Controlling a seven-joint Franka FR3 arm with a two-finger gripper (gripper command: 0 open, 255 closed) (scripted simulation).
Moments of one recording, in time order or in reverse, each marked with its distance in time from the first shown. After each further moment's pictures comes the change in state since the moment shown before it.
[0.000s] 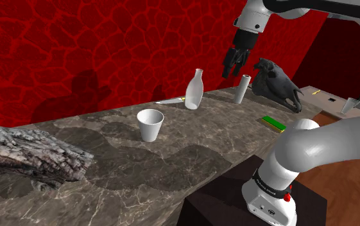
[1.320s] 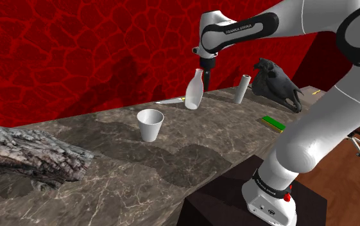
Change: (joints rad) arm 0.046 0.607 -0.134 0.158 -0.307 0.331 -0.566
